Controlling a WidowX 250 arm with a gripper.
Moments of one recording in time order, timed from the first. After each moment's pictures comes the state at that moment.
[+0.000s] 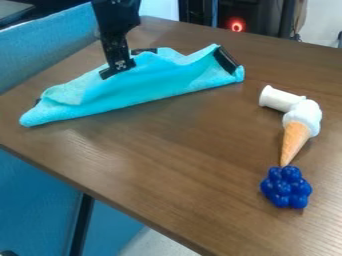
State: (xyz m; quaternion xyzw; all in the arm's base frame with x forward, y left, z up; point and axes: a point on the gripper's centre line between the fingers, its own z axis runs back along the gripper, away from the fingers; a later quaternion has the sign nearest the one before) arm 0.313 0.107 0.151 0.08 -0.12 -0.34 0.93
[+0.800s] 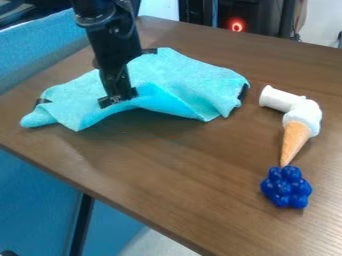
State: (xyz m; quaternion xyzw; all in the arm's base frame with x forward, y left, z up) arm 0.272 0.071 0.140 0.08 -0.11 -0.39 0.91
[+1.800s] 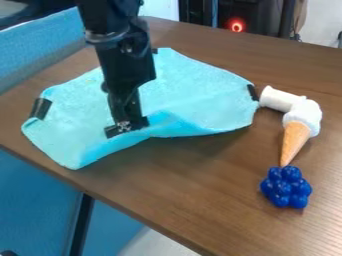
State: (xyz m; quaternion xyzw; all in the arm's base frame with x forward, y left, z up) arm 0.239 0.026 0.135 0.02 -0.08 -0.41 0.91
